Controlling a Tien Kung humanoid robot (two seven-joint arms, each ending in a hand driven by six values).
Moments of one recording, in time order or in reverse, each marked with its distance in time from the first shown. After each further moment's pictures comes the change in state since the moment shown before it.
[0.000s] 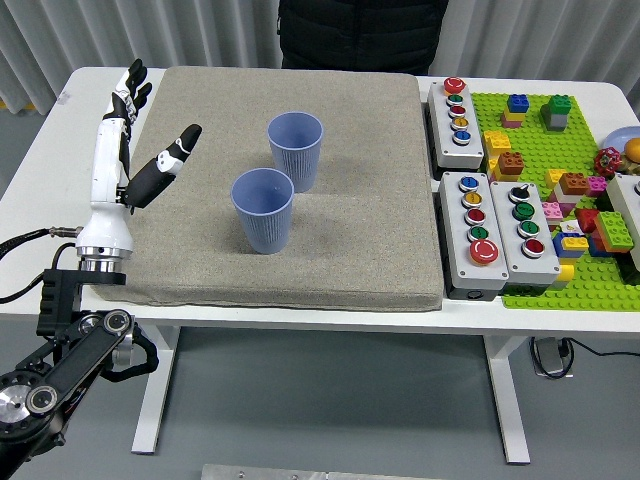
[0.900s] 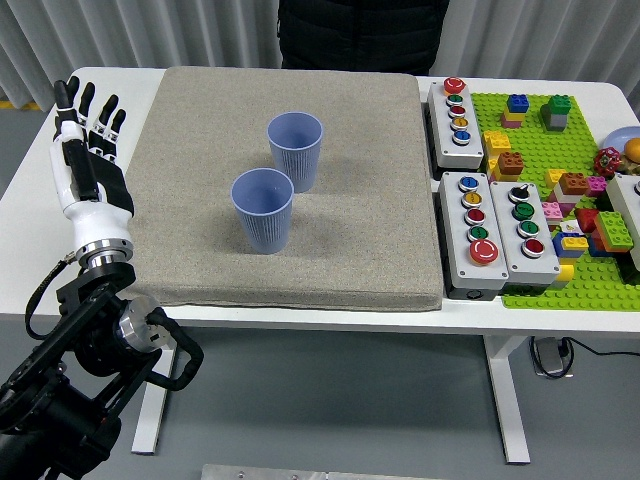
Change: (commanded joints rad) left arm -0.002 -0.073 0.030 -0.143 -0.727 0.145 -0.257; right arm 0.002 0.004 0.003 0.001 -0.019 0.001 -0.009
